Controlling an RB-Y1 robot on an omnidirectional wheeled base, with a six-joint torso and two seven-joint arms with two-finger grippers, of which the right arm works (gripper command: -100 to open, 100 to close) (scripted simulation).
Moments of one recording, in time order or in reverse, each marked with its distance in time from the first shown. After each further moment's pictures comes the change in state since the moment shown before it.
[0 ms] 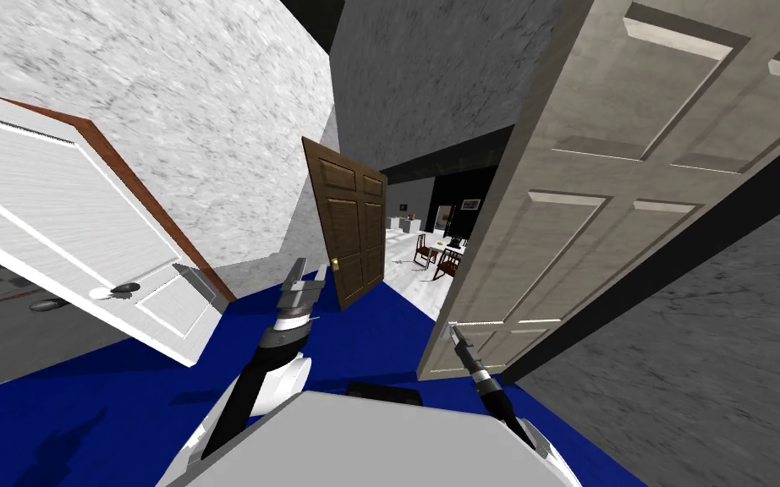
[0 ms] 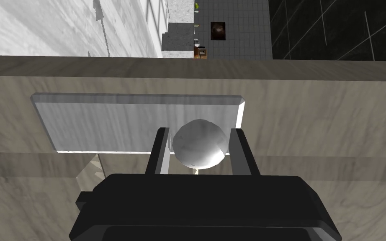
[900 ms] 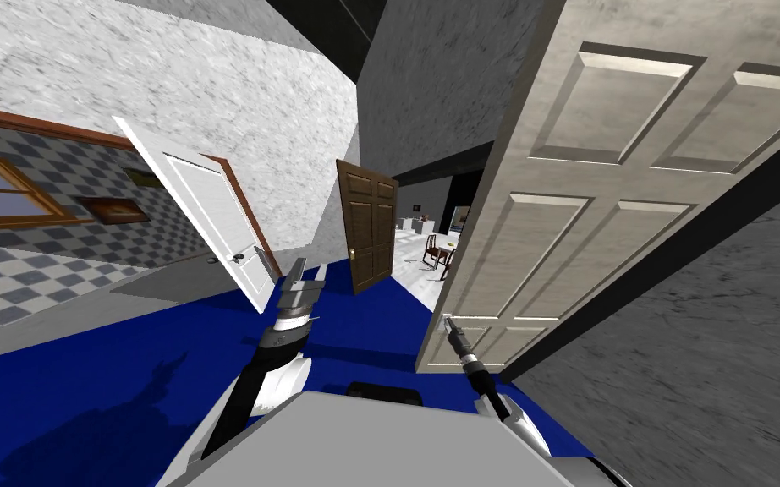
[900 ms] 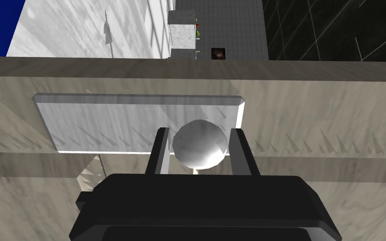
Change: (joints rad) arm -0.128 0.055 -0.073 0.111 0.050 0.045 0.022
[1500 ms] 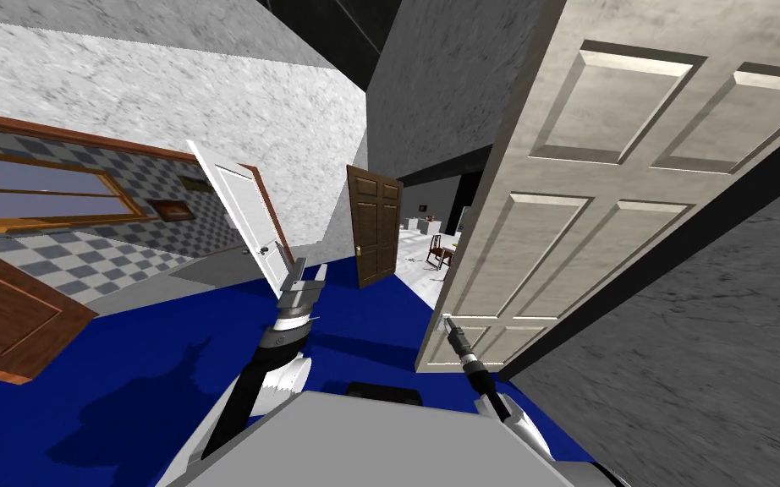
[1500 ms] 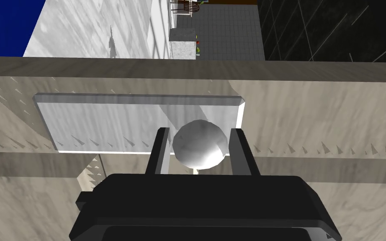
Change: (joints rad) arm 0.011 0.000 -0.008 -0.025 0.017 0.011 -0.007
